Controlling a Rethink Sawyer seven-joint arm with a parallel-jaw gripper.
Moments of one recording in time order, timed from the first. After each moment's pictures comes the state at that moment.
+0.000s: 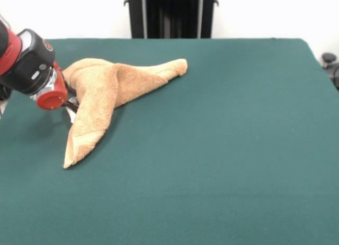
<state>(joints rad) -0.67 -0.13 0.02 1.07 0.12 1.22 2.26</state>
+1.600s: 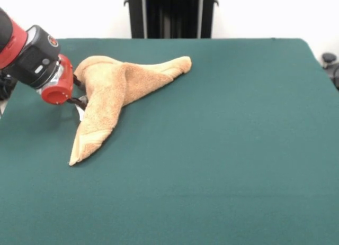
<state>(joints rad) -0.73 -0.19 0.05 1.31 0.28 1.04 2.26</state>
